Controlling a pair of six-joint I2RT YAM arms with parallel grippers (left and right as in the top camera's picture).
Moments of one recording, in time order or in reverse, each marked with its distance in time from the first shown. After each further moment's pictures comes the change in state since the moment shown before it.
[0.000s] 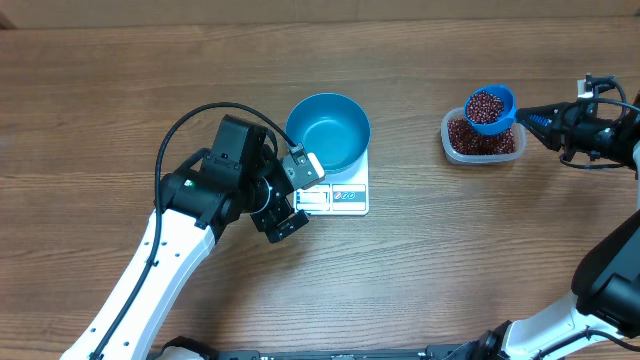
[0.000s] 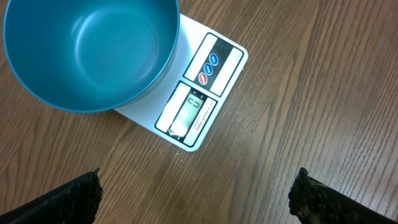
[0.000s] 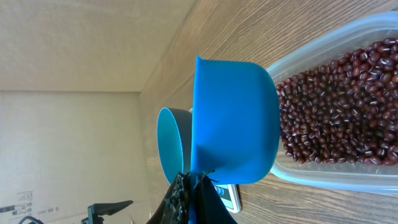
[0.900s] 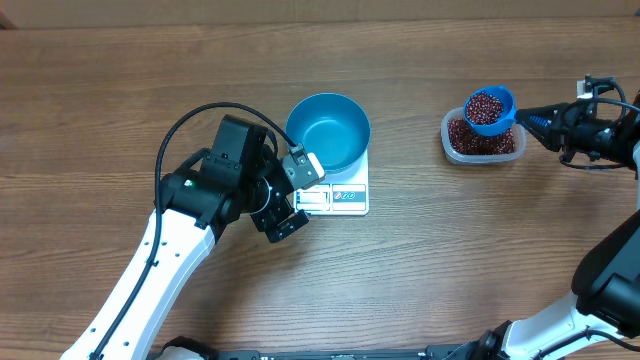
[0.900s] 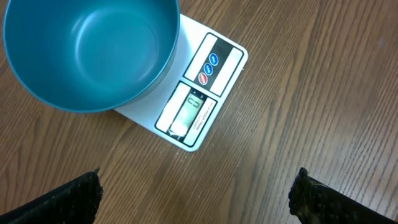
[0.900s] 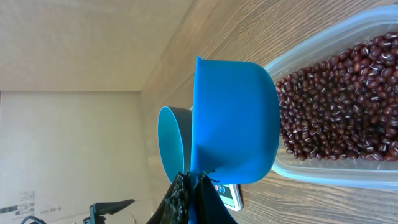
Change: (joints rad) left arm 0.000 0.000 0.000 0.000 0.000 0.000; right arm 0.000 0.000 0.000 -0.013 0.000 0.000
